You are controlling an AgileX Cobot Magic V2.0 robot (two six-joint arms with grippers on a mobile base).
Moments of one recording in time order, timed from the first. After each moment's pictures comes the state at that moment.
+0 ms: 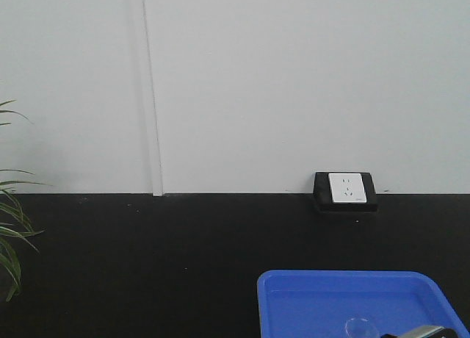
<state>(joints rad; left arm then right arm) 0.05 -0.02 0.03 -0.04 0.36 0.02 0.00 1.90 -0.37 -0.43 -1.08 0.10</state>
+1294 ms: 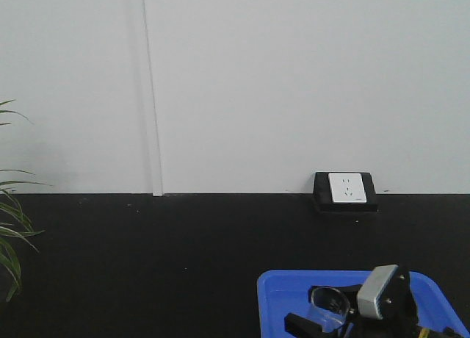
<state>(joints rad) 0.05 -0.02 0.03 -0.04 0.36 0.02 0.10 1.66 -0.61 -1.01 -0.99 0.55</state>
